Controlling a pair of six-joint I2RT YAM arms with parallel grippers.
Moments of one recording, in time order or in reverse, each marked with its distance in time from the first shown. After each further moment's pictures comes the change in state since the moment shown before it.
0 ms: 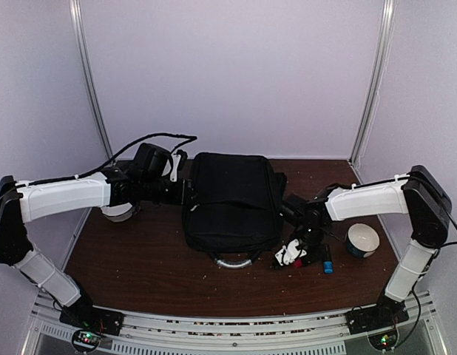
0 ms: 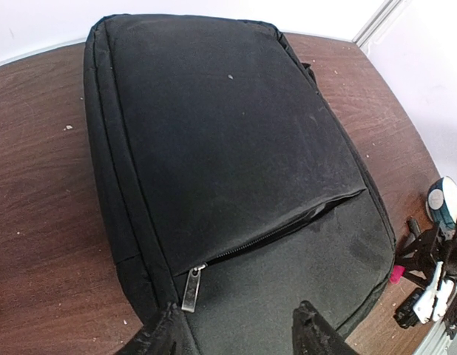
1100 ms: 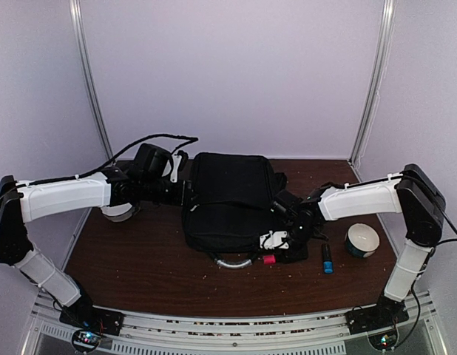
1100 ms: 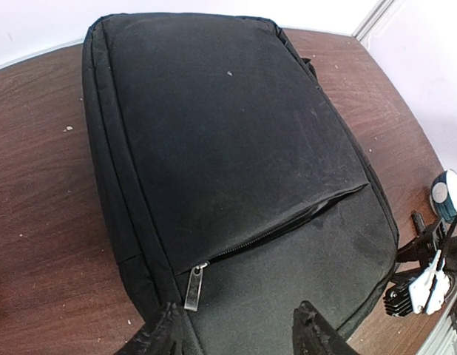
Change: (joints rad) left arm 0.000 0.003 0.001 -0.008 0.002 0.026; right arm 0.023 0.045 0.053 0.120 -0.070 0.452
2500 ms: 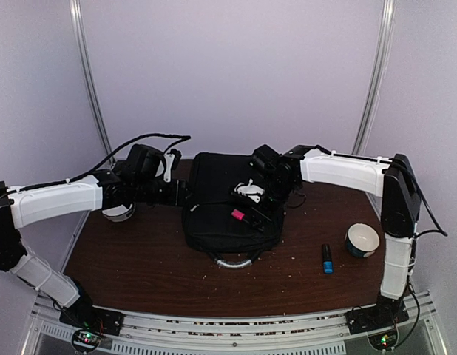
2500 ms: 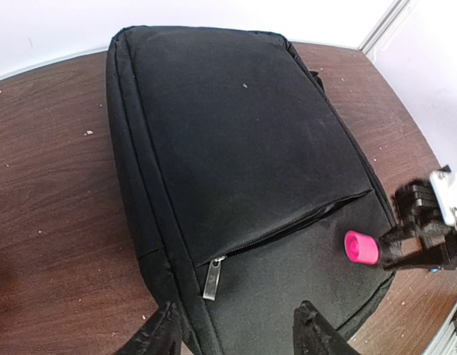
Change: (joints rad) left arm 0.007 -0.071 -0.047 0.008 -0.040 0.000; right arm -0.034 0.198 0.584 -0.239 -0.230 0.470
